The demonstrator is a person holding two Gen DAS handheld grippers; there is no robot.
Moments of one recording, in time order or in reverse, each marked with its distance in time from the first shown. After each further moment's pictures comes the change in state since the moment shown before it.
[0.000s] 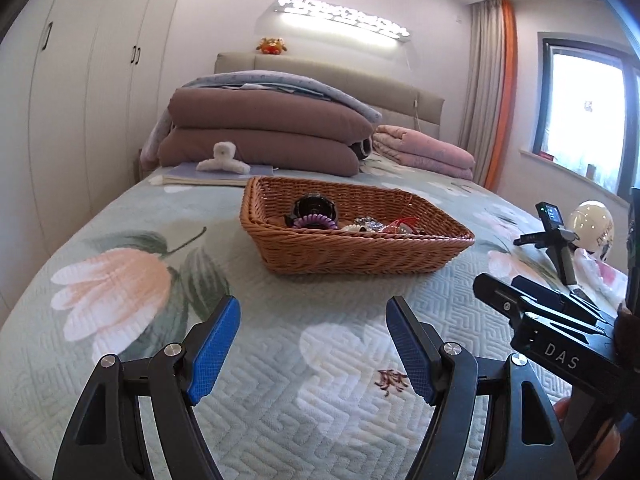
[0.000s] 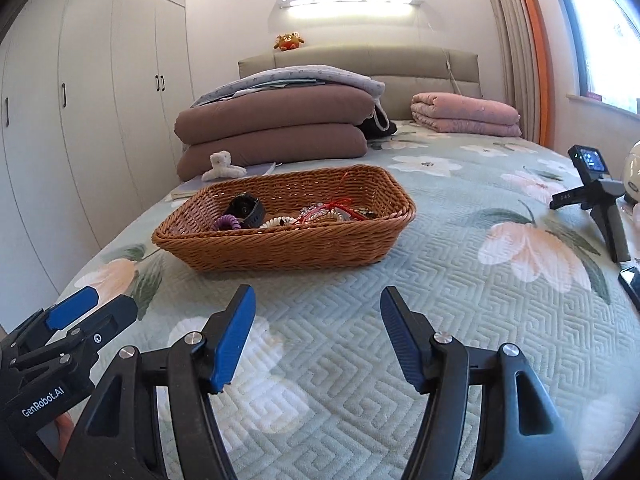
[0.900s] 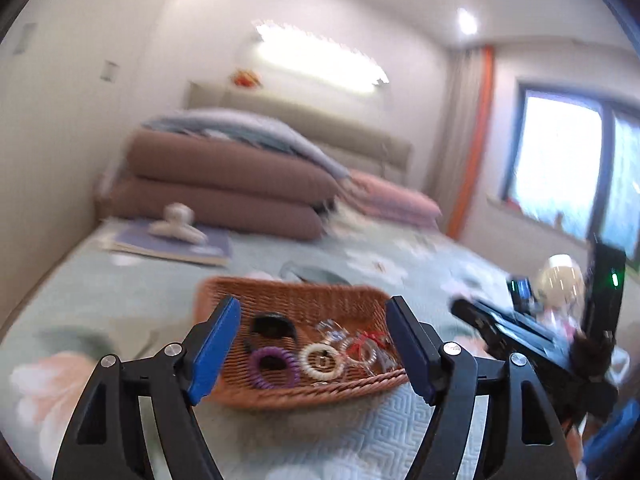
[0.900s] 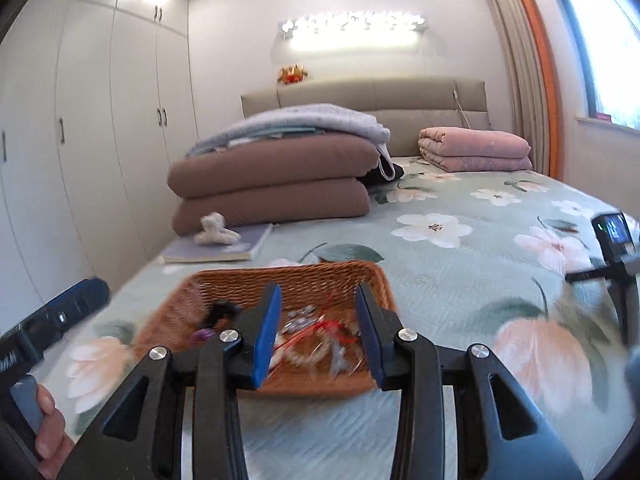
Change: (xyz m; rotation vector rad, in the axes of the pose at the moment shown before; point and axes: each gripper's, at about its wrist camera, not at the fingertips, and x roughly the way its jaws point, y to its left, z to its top) left arm 0.019 0.008 0.100 -0.085 -0.168 -0.145; right arm 0.026 -0.023 0.098 0.023 -0.109 0.061
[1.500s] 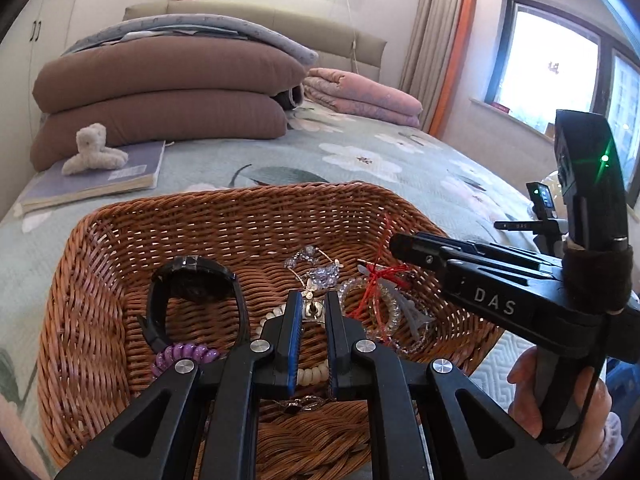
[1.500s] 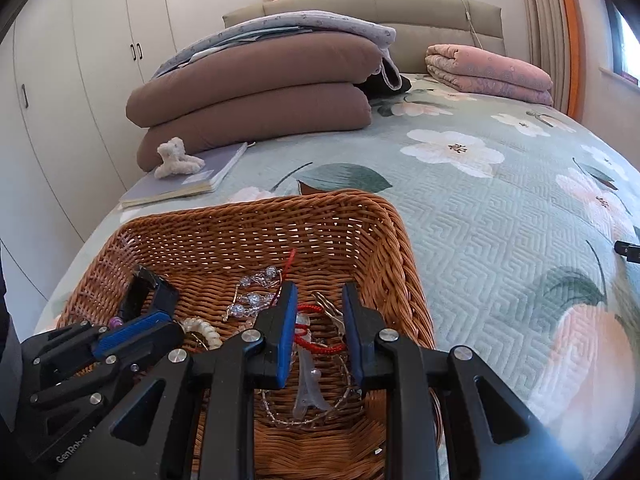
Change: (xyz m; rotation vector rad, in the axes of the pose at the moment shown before) left arm 0.176 -0.020 -0.043 0.142 0.412 -0.116; right arm 0.156 -0.038 -0.010 0.008 0.322 -0.008
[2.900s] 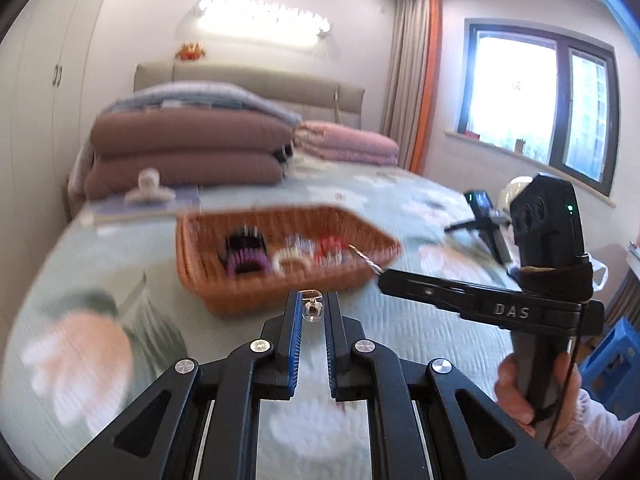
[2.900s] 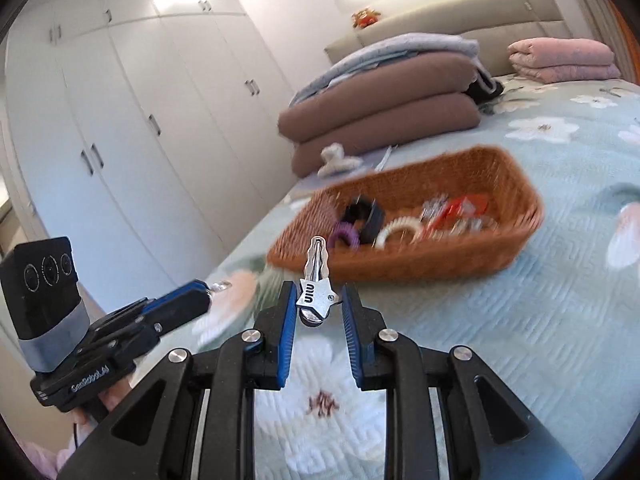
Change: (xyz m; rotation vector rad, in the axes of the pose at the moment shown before) left arm -0.200 -0.022 -0.082 0.078 -0.209 -0.008; right arm -0.143 0.042 -0.094 0.053 -0.113 0.477
